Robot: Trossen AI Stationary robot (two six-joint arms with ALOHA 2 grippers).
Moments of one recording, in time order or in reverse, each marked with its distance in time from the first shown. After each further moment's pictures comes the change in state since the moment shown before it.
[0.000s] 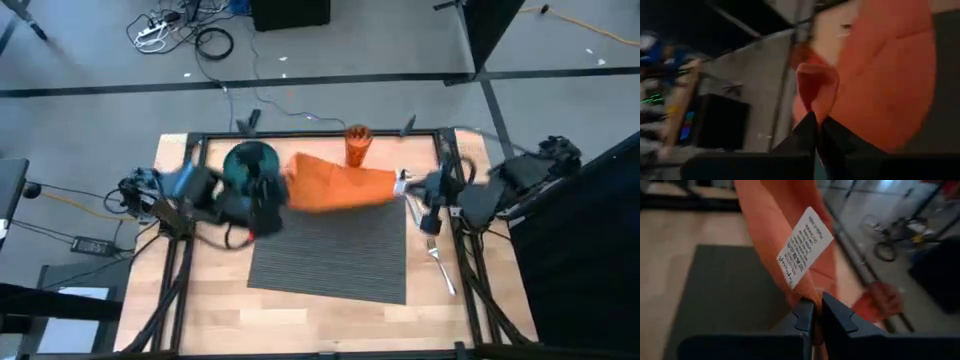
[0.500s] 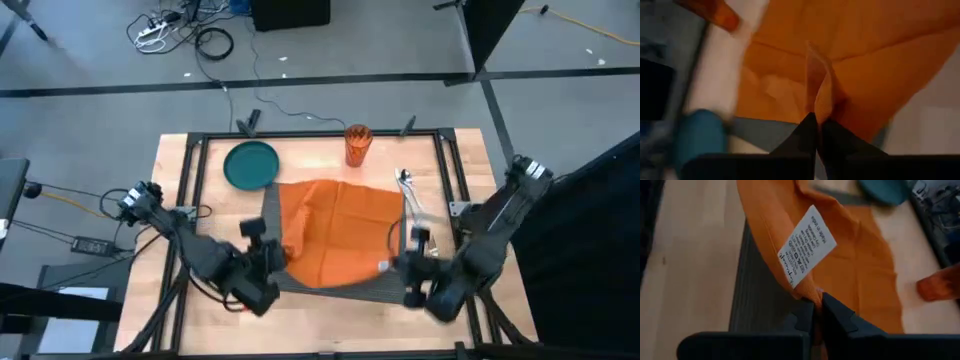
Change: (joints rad) left arm -0.253 -0.001 -0.512 0.260 0.219 -0.555; right arm 0.313 0.488 -0.005 -0.043 -0.030 0.427
